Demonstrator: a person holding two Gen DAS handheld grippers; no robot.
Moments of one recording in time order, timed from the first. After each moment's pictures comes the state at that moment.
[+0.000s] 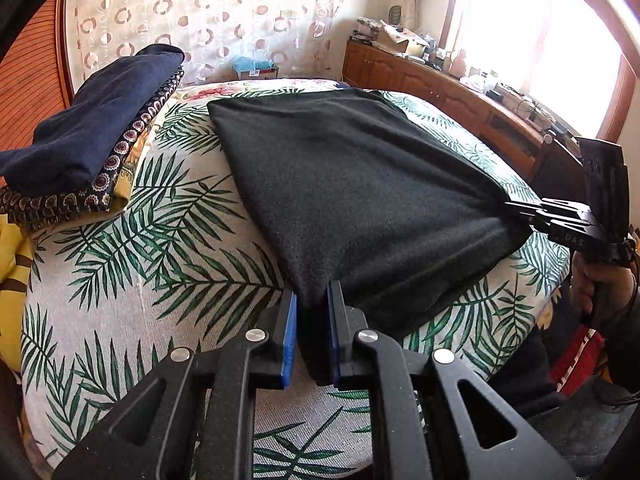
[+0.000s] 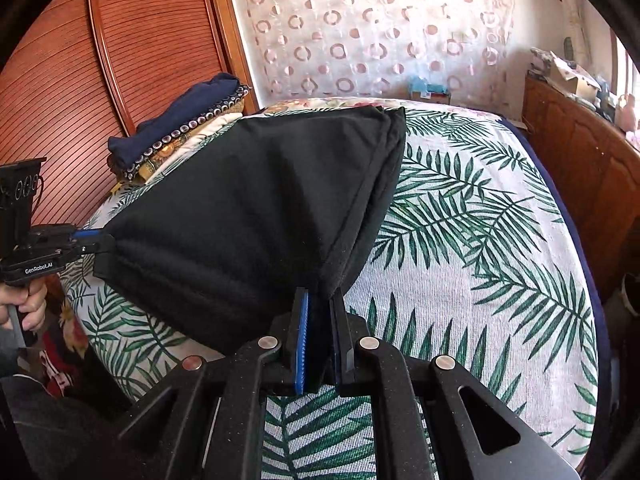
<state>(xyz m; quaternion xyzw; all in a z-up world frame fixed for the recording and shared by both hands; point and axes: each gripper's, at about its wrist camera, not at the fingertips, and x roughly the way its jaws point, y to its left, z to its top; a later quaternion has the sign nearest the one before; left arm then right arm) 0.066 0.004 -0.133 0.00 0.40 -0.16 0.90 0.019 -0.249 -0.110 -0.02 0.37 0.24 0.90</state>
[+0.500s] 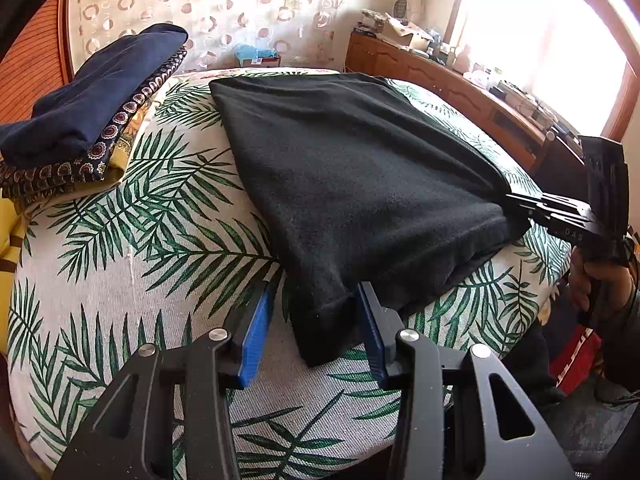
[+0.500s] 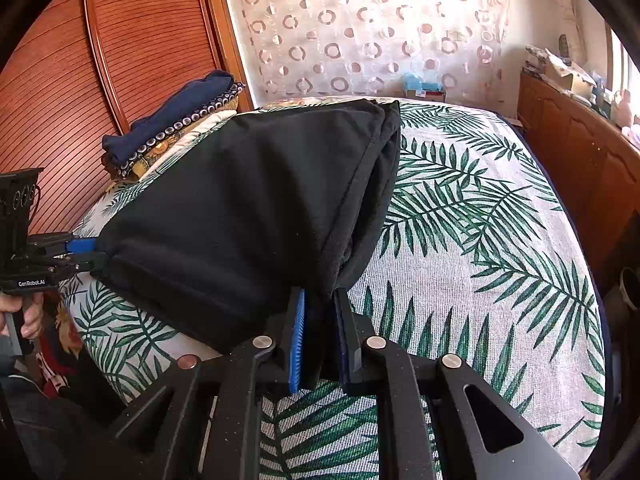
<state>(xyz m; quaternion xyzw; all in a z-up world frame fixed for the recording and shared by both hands) 0.060 0.006 -0.146 -0.01 0.42 -0.15 0.90 0.010 -0.250 -0.116 -0.01 0.36 0.23 0.90</state>
